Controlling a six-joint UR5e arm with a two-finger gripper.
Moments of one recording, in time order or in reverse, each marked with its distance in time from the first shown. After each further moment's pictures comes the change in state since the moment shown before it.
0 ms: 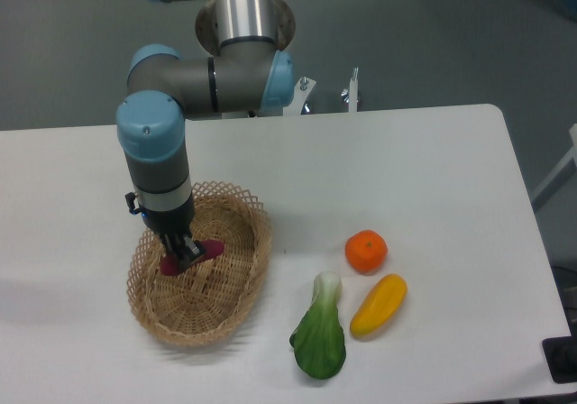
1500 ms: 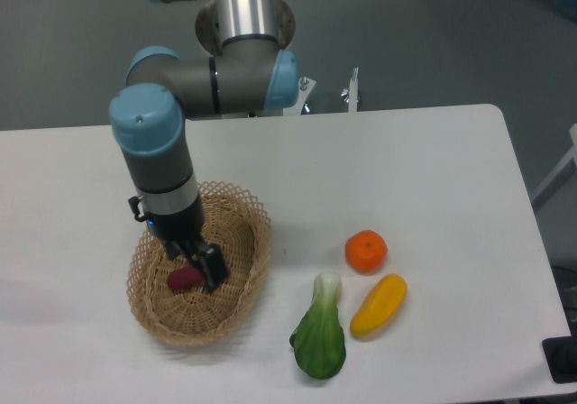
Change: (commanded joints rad) arm 0.112 0.020 0.260 0.040 0.049 -0.156
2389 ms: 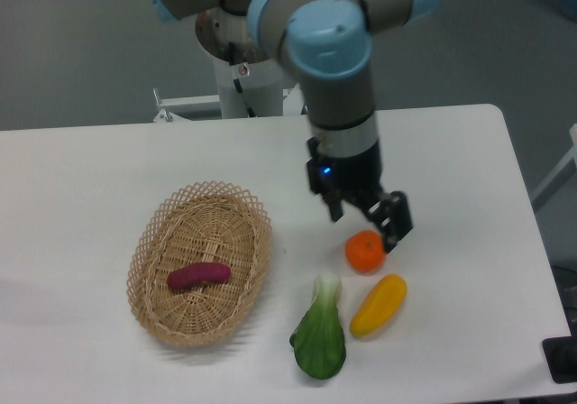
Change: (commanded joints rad) arm 0.350 0.116 0.014 -0.297 0.018 0.658
